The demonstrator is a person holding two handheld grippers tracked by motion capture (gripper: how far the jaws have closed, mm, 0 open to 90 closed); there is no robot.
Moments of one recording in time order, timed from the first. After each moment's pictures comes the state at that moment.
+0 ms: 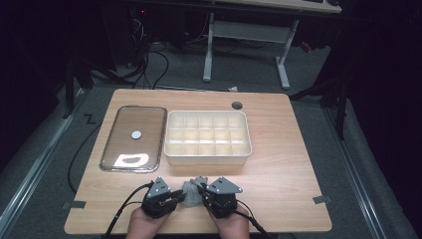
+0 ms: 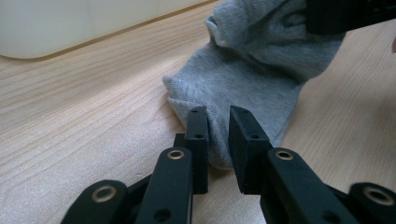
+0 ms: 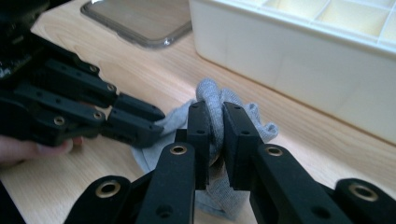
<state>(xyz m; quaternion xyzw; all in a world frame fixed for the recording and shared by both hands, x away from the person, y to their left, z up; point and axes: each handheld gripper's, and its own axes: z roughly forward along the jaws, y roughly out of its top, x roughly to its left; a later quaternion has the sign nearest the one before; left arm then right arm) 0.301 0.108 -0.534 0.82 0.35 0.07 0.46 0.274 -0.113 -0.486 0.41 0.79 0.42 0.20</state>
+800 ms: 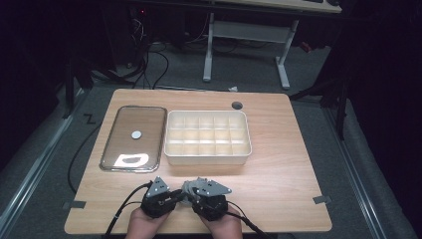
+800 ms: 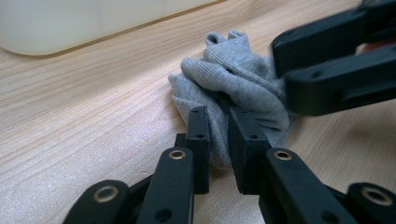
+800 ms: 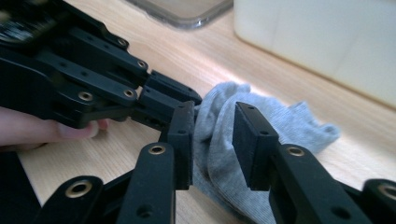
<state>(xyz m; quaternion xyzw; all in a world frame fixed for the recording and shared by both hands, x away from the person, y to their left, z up) 0.302 0.109 -0.535 0.81 0.36 0.07 0.46 0.276 -0.095 -0.505 0.38 0.81 0.42 0.16</state>
